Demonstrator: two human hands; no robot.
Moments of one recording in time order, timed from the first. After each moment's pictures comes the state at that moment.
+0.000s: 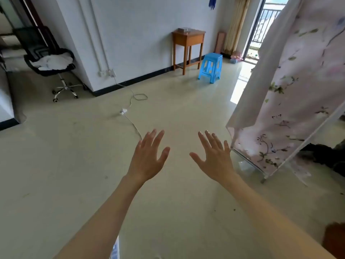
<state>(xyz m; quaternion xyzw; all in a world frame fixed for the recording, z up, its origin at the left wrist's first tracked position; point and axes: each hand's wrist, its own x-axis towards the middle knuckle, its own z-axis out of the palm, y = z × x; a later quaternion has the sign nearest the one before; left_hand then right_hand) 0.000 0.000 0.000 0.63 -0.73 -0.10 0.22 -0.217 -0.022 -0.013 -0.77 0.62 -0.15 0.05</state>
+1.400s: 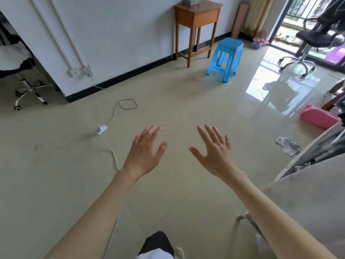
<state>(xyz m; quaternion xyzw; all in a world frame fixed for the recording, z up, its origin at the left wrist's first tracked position) -0.053 -0.768 -0.034 0.66 -0.70 -0.17 0.20 -0.275 -0.794 -0.041 -0.78 0.60 -0.13 0.11</state>
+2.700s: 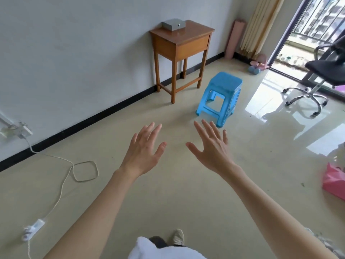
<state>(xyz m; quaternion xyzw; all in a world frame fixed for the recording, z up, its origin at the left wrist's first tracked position) -0.133 -1.654 -0.034 0.64 -0.74 -0.15 0.17 -0.353 -1.678 -0.030 -0.78 0.60 -0.14 0.09</state>
